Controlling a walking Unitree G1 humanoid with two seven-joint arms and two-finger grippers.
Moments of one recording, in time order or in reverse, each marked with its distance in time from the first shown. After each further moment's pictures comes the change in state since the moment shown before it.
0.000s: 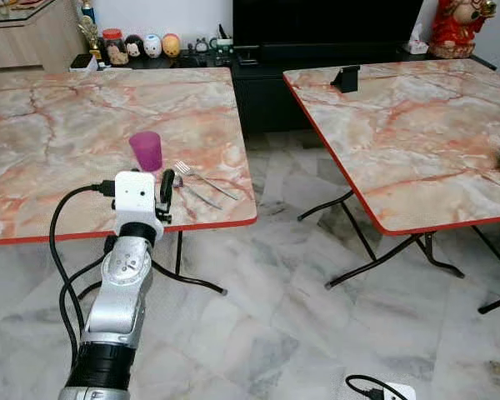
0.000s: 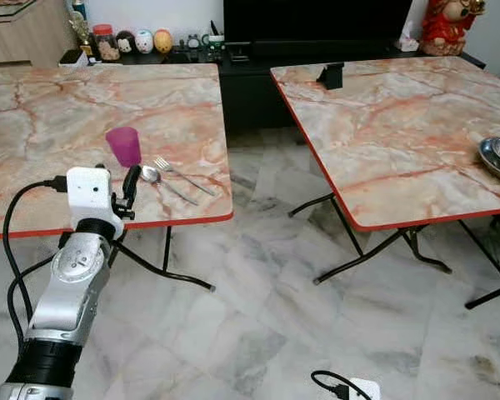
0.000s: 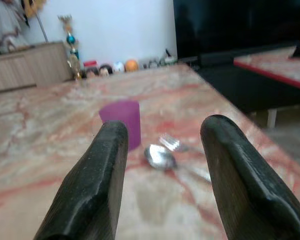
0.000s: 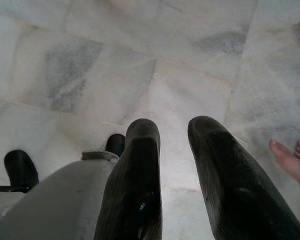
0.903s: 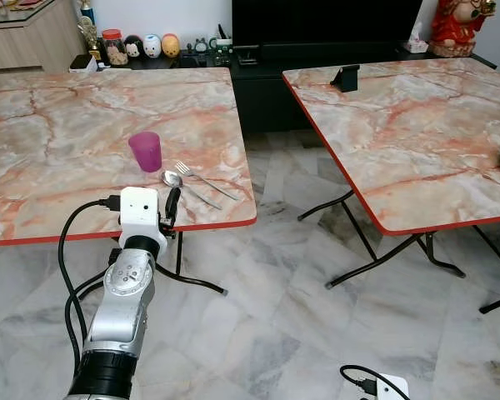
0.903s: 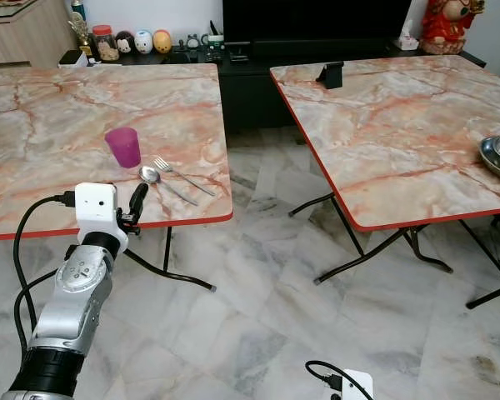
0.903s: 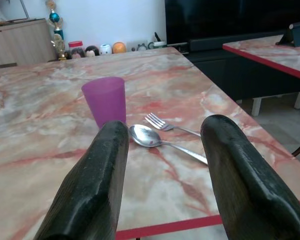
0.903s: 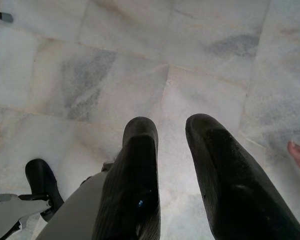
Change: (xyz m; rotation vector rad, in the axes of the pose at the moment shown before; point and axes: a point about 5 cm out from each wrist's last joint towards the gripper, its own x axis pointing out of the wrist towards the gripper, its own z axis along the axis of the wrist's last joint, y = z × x) left arm -0.004 -0.010 -0.007 -0.061 0.031 -0.052; right arm 0.002 0.010 0.010 0.049 -0.028 0.039
